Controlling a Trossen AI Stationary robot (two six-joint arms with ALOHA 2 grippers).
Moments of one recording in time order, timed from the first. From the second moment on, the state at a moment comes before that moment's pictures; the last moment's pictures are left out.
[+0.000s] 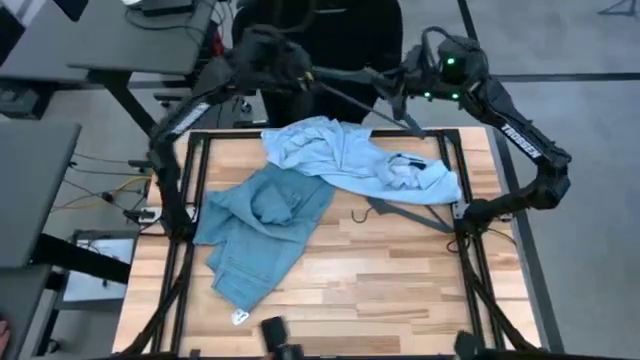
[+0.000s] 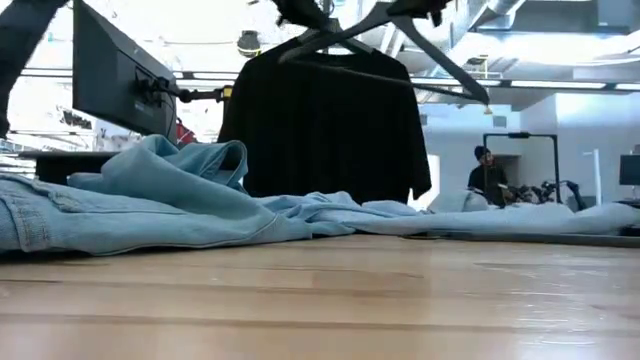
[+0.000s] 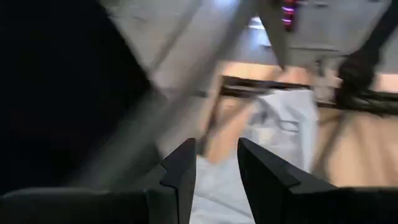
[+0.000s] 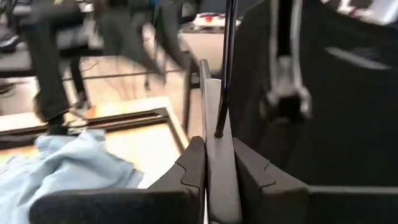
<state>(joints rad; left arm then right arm) 0.61 1.81 2.30 -0.92 0.11 0.26 -0.74 1.37 1.61 -0.49 -0.36 -0.20</state>
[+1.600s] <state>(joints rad) 0.34 1.17 1.42 -0.99 0.07 -0.19 -0.11 1.24 0.93 -0.63 -0.27 0.94</state>
